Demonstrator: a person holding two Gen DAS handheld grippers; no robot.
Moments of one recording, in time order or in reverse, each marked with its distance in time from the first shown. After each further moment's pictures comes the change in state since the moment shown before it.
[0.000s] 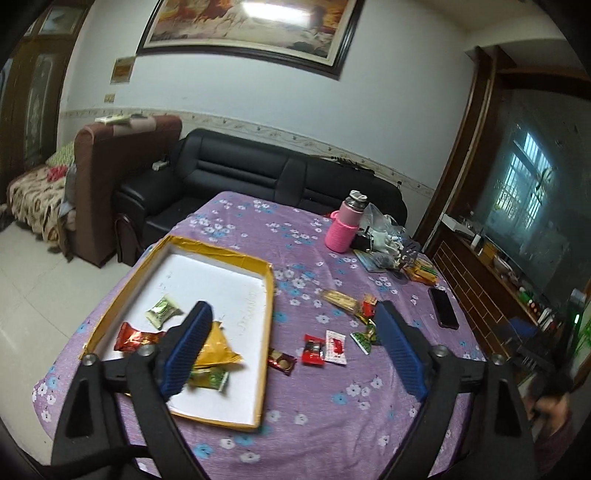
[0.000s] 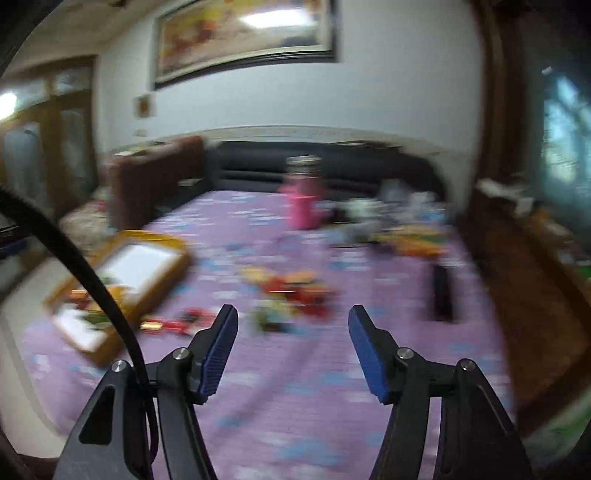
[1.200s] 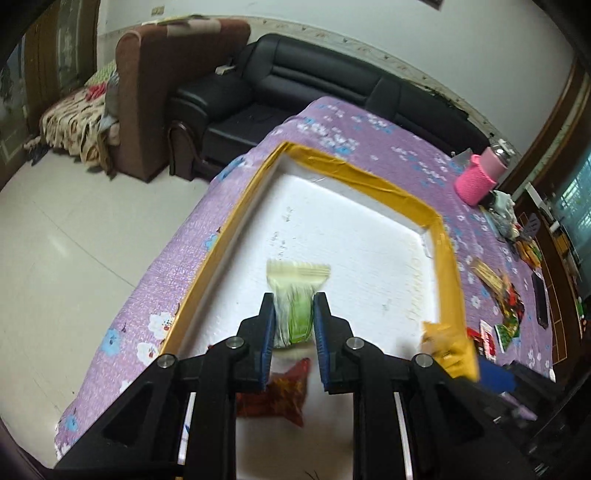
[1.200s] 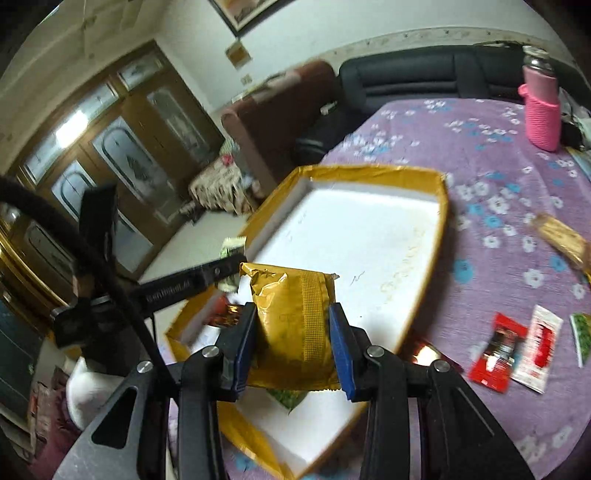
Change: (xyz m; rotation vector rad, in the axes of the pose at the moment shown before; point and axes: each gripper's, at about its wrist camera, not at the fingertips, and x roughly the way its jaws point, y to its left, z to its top) left arm 0.161 0.178 -0.007 -0.161 0.374 0.216; right arm 0.164 0.298 0.012 0.057 0.340 0.740
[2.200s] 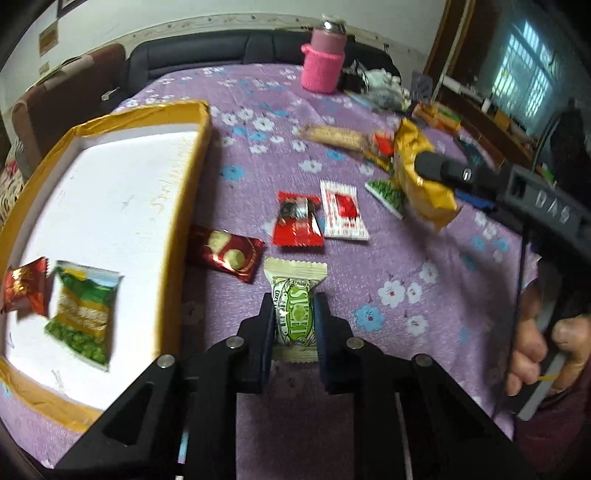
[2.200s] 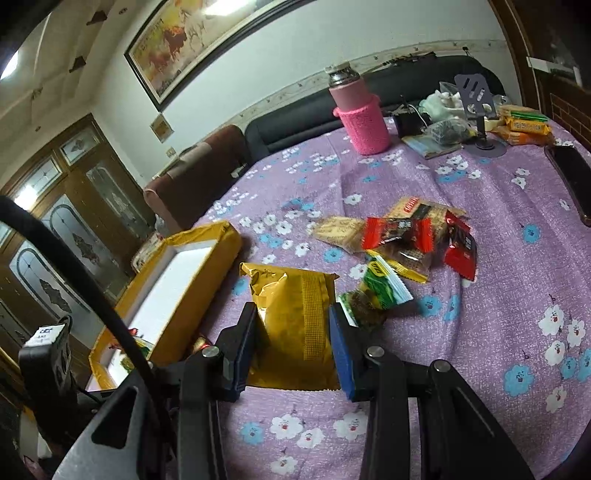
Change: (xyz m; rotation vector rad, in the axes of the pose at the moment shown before) left arm -0.004 -0.187 -0.129 0.370 0.069 -0.147; right arm -0.142 -0.172 -0.061 0.207 -0.294 -0.169
